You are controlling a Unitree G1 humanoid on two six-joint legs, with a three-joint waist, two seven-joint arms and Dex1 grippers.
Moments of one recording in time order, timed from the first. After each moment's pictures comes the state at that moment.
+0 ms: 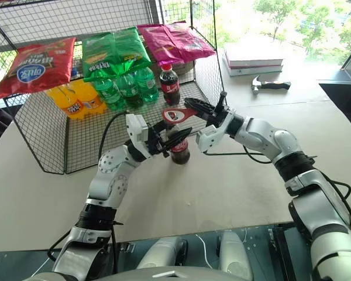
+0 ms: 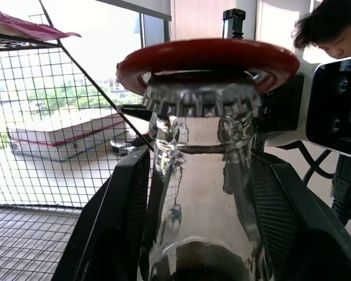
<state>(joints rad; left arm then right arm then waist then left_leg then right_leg) -0.37 0.25 -0.07 0.04 -0.38 -0.04 -0.87 -0.85 -0.55 0.43 0.49 -0.77 -0.84 -0.07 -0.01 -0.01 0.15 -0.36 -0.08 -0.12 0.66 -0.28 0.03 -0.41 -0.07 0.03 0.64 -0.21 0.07</state>
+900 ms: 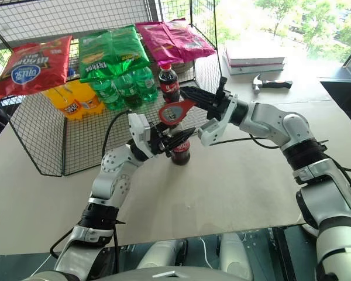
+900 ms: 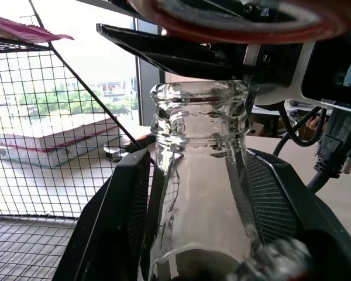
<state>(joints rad) -0.37 0.25 -0.08 0.03 -0.39 -0.05 -0.87 -0.93 -0.60 0.41 0.39 -0.81 -0.90 -0.10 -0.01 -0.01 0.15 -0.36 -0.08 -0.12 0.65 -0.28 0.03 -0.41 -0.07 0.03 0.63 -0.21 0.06</state>
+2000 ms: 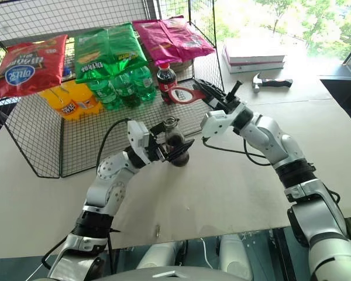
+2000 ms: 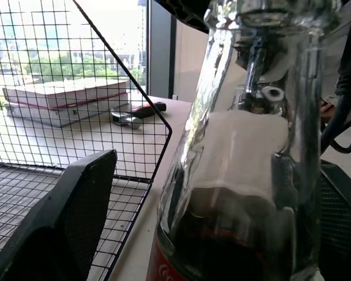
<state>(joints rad) -0.29 0.29 -0.08 -0.02 -0.40 0.01 -0.84 -0.73 -0.50 0.29 0.34 -0.53 -0.71 0.04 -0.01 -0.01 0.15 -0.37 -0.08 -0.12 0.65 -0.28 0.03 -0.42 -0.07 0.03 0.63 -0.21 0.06</state>
